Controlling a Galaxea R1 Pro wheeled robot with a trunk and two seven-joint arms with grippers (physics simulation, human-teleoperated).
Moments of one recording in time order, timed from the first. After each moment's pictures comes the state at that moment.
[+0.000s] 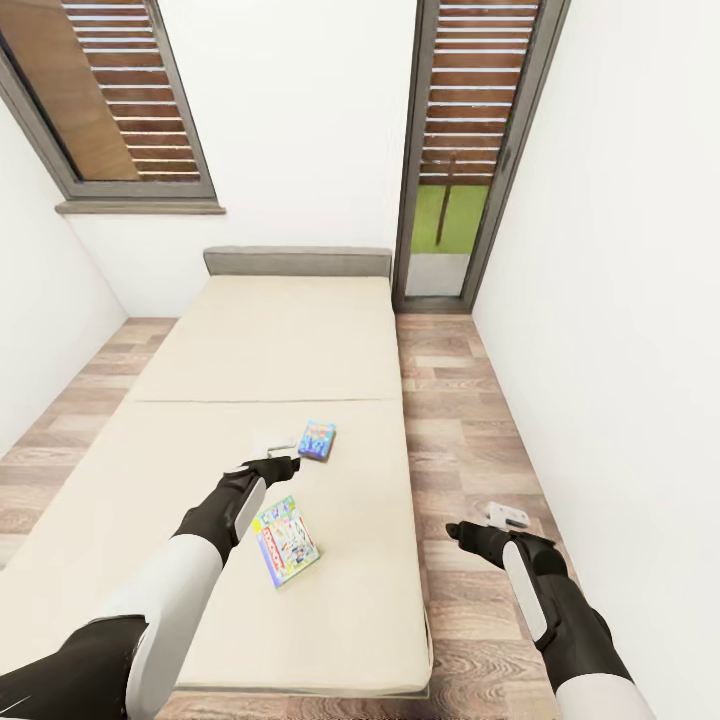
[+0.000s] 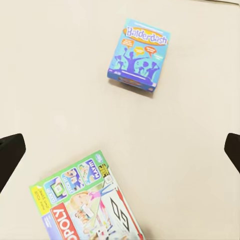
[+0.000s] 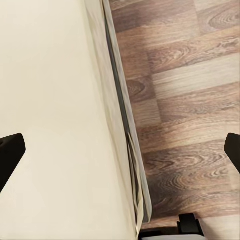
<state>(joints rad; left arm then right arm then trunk) -0.91 -0.10 0.10 -0.51 0.01 0.29 0.05 -0.48 0.04 -0.13 -1.10 -0.20 0.71 -0.04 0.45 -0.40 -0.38</state>
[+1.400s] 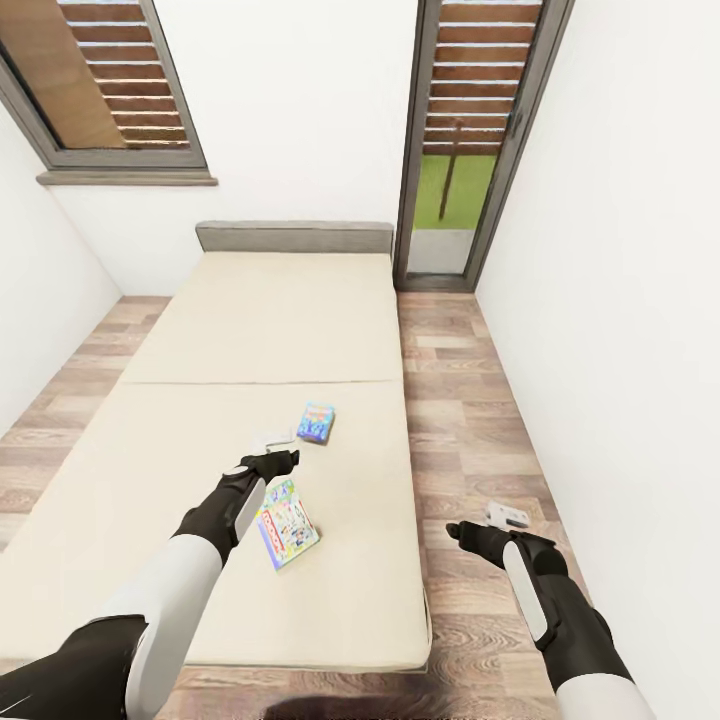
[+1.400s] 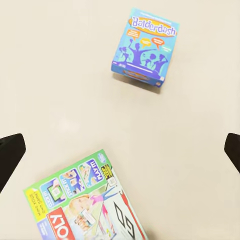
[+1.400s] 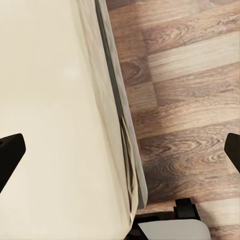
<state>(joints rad) -0.91 -0.10 0.10 -0.51 0.01 0.21 0.05 -0.48 0.04 -0.13 -1.10 -0.20 0.71 -0.04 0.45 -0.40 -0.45</state>
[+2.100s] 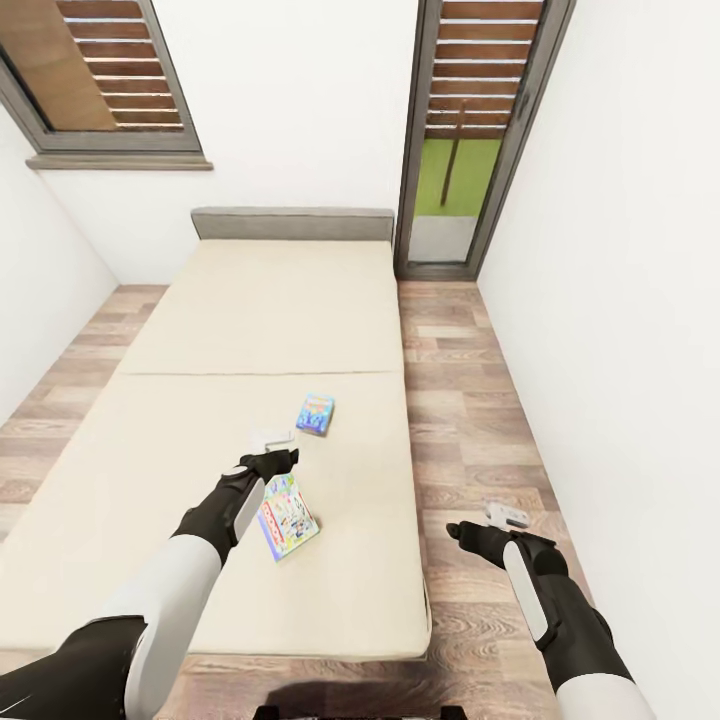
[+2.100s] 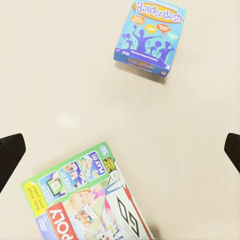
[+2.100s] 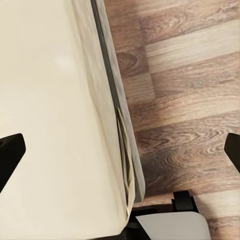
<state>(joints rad) -0.90 -0.10 0.10 -0.51 0.01 0.19 0.05 -0.48 0.04 -0.13 -1.10 -0.20 0.71 -0.04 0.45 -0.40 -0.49</state>
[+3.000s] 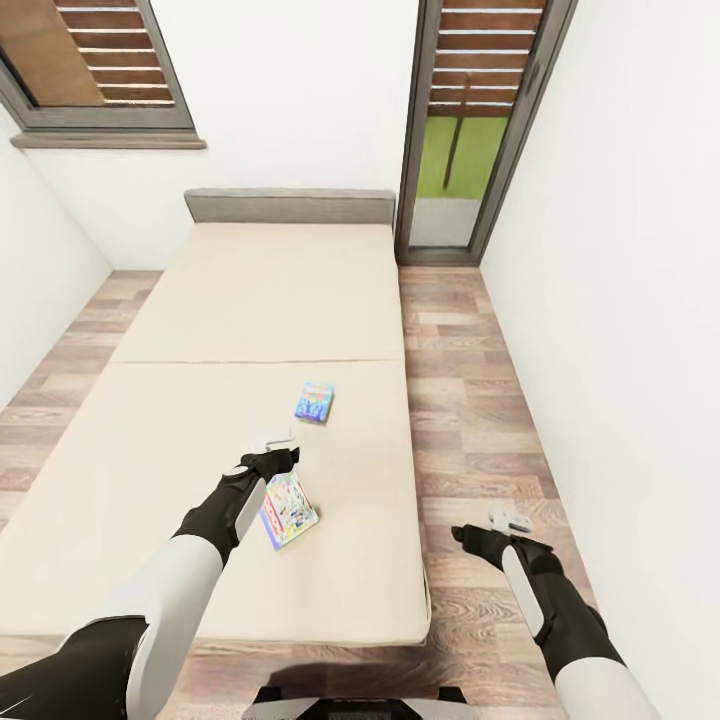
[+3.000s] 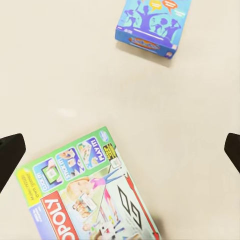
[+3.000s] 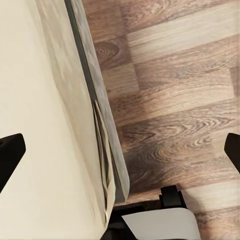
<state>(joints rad) -0.90 -0.10 0.10 -0.51 0.01 0.18 0.05 -0.53 0.02 -0.13 -0.93 -0.20 0.58 -0.05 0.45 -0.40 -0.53</state>
